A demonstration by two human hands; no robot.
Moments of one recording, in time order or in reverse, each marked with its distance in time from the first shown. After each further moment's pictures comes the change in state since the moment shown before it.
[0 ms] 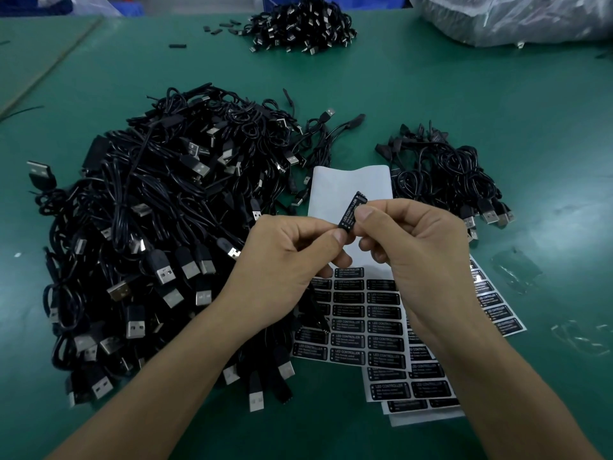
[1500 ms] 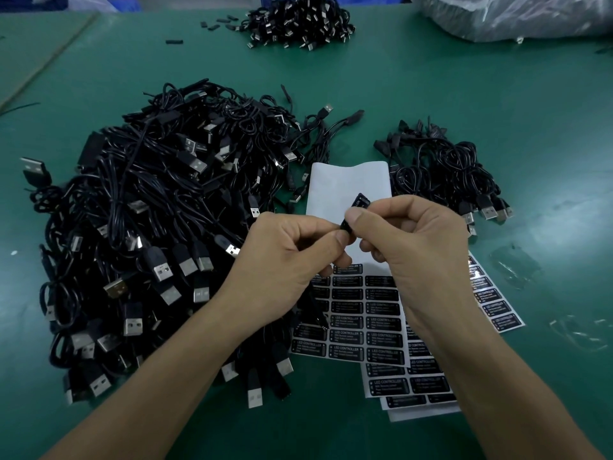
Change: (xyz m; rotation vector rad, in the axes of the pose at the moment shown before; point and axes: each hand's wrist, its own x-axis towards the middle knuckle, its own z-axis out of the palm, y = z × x) left_hand -0.001 -0.006 -0.002 -0.005 -0.037 0.019; right_hand -0.002 -0.001 0.001 0.004 0.040 0.013
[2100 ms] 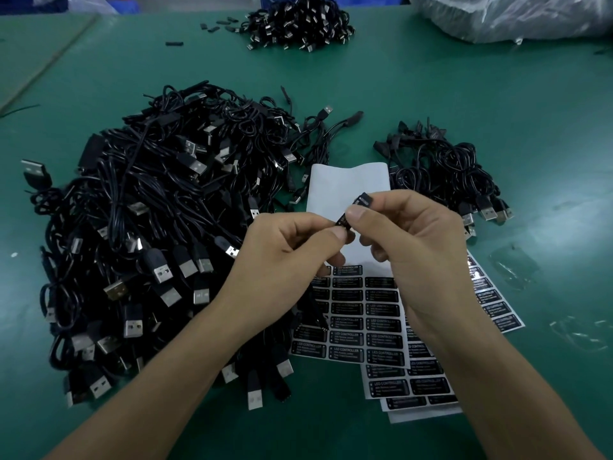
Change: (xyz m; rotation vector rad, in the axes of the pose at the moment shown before) left_hand -0.002 0.004 0.003 -0.021 0.041 0.026; right_hand 0.001 0.001 -0.002 0.062 -0.102 -0.080
